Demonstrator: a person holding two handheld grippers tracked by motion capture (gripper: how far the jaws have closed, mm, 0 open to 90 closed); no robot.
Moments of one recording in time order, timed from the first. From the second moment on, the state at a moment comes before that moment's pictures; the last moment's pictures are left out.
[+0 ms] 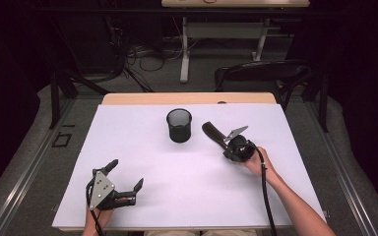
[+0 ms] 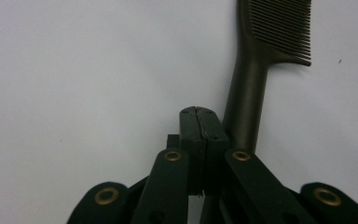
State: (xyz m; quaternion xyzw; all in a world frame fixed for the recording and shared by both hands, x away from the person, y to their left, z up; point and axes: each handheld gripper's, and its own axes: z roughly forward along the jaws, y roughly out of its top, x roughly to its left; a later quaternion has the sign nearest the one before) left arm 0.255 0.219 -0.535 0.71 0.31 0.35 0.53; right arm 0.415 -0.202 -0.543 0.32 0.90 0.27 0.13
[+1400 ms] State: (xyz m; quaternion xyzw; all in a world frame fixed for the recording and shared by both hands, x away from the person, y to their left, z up) left arm 0.254 0.218 -0.536 0.71 0.31 0.34 0.53; right arm 0.402 -0.211 -0.508 0.36 0.89 0.27 0.10
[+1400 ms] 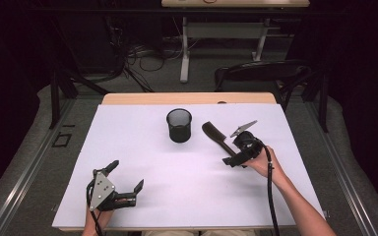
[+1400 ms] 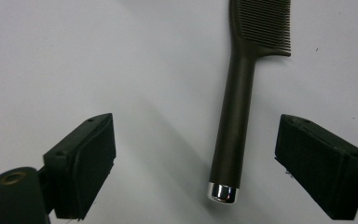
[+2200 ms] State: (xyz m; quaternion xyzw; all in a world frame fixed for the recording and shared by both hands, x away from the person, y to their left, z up) left arm 0.253 0.218 -0.535 0.71 0.31 0.34 0.53; right arm 0.430 -0.194 -0.498 0.38 0.89 0.24 0.10
